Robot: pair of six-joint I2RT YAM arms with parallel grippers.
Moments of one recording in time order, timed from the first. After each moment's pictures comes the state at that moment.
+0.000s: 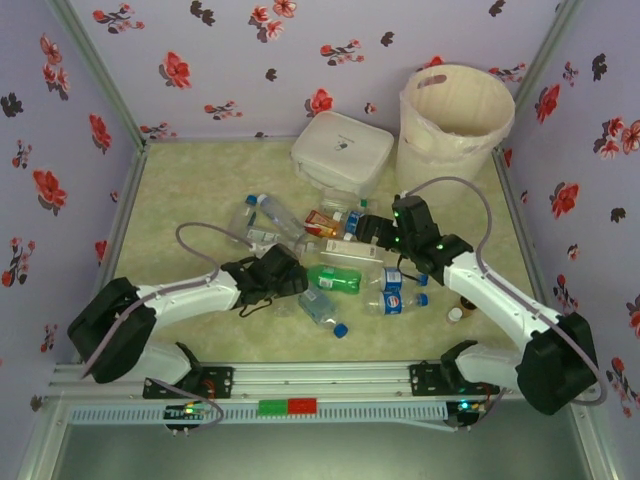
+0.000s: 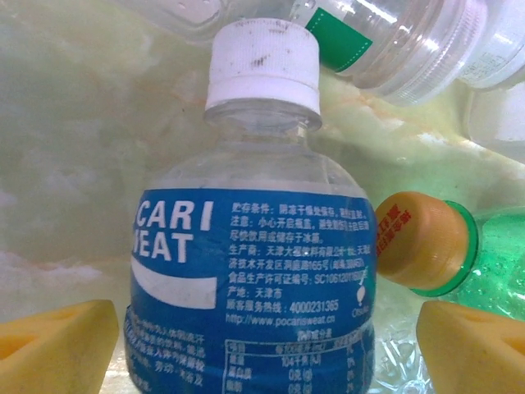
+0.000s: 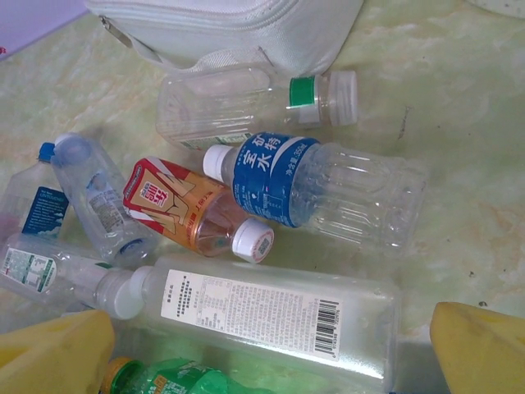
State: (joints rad) left arm -0.89 1.40 0.69 -0.36 -0.24 -0.96; right arm 0.53 1.18 0.84 -0.38 0.04 0.65
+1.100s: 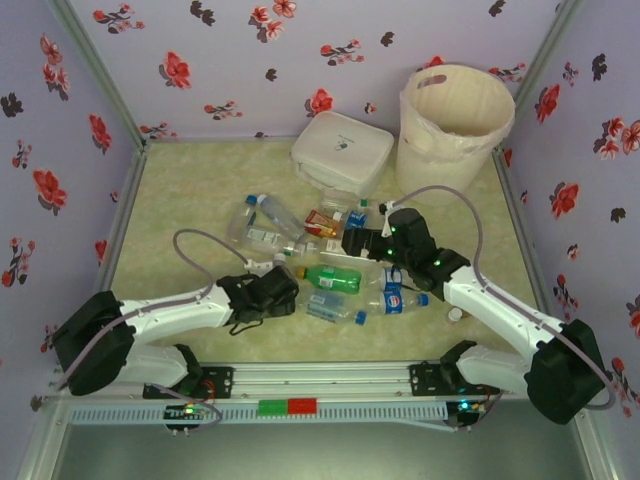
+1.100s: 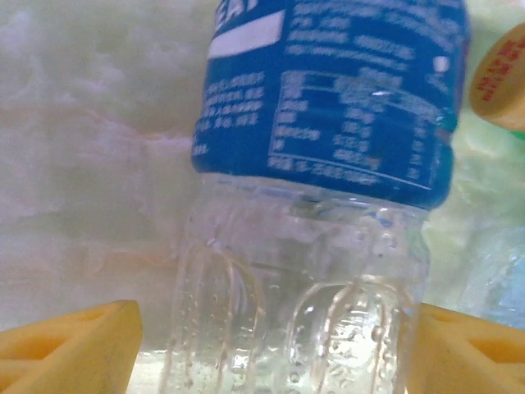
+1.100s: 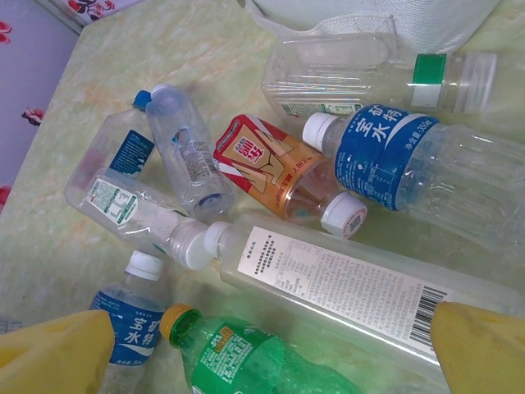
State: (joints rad) left arm -1.02 1.30 0.63 -0.55 -0.33 -1.01; right arm 0.62 1.13 0.73 -0.21 -0.07 0.58
